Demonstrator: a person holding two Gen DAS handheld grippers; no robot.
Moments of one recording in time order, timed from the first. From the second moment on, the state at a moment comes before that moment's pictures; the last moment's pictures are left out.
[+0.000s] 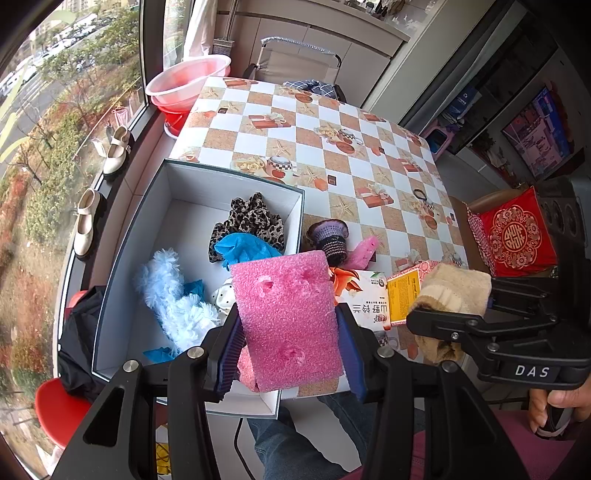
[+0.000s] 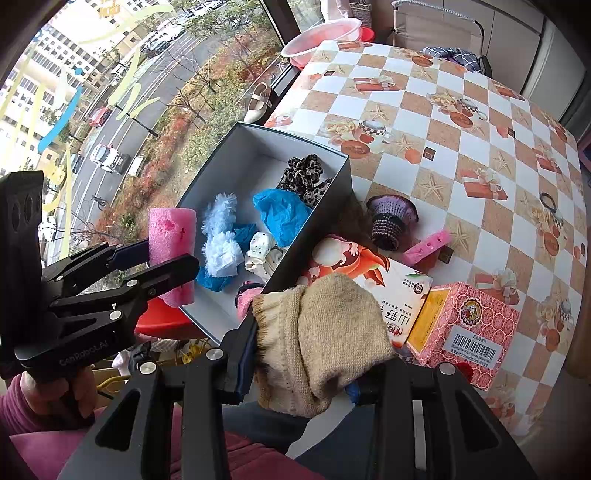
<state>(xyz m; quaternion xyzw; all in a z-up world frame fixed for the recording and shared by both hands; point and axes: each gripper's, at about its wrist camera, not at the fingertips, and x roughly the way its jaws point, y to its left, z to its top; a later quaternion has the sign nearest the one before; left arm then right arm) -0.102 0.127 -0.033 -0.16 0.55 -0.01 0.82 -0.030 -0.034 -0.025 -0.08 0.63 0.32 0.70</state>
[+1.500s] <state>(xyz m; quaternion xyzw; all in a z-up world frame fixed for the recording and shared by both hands) -0.115 0.193 -0.087 -0.22 0.57 0.12 0.78 -0.005 0.088 -0.047 -0.15 0.62 0.40 0.65</state>
